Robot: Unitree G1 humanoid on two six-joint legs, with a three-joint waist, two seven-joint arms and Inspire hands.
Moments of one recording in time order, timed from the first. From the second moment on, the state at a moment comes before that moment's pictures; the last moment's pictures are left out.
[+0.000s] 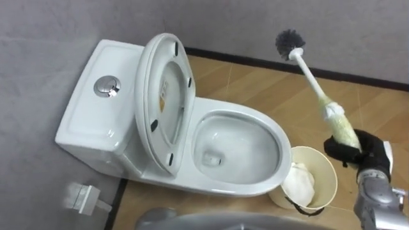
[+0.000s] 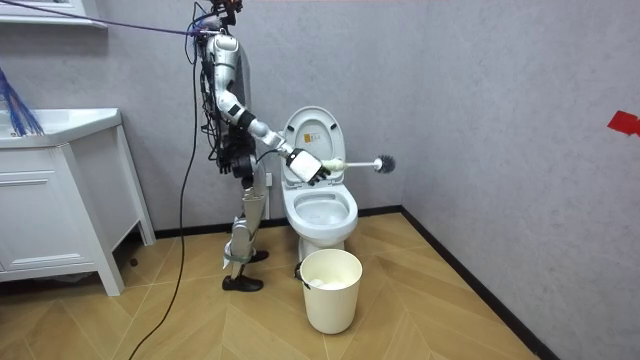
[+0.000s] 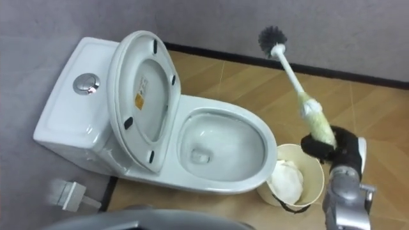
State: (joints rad) left arm 0.45 0.16 0.20 0.98 -0.15 0.08 0.23; right arm 0.24 -0.31 -0.16 0.56 0.15 0.05 -0.22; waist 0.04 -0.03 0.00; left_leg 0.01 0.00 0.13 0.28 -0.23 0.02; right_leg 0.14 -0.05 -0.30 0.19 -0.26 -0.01
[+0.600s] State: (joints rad) left arm 0.30 0.17 0.23 0.99 0.27 0.11 0.16; right arm 0.26 -0.23 -0.18 0.92 0.16 0.06 -0.24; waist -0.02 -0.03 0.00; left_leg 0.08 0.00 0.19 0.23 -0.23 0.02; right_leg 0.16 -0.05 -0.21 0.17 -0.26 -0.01
